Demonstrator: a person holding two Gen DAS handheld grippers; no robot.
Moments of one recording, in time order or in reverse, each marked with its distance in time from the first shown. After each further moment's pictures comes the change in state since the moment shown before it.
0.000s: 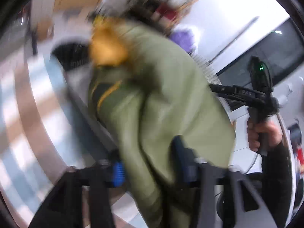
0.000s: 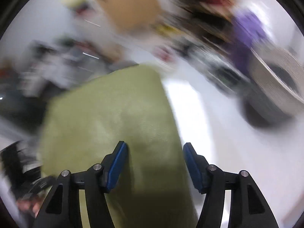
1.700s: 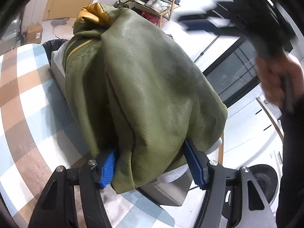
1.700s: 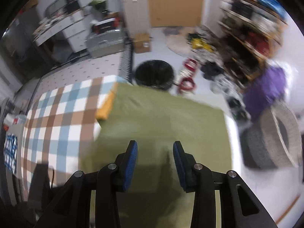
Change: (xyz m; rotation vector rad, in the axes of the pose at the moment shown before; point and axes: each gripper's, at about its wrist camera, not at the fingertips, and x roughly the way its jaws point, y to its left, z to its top) left arm -0.009 0.091 -0.110 0.125 -0.108 -0.091; right arm -0.039 0.169 -0.007 -0.377 -0.047 -0.060
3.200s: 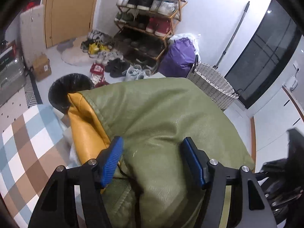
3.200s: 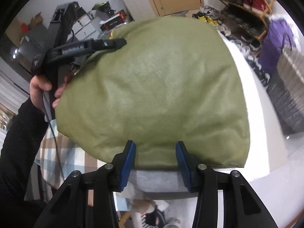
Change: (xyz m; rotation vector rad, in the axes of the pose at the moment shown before) left arm 0.006 -0.028 0.121 0.161 0.009 0.235; right arm 0.017 -0.046 -0.152 0.078 -0.016 0.248
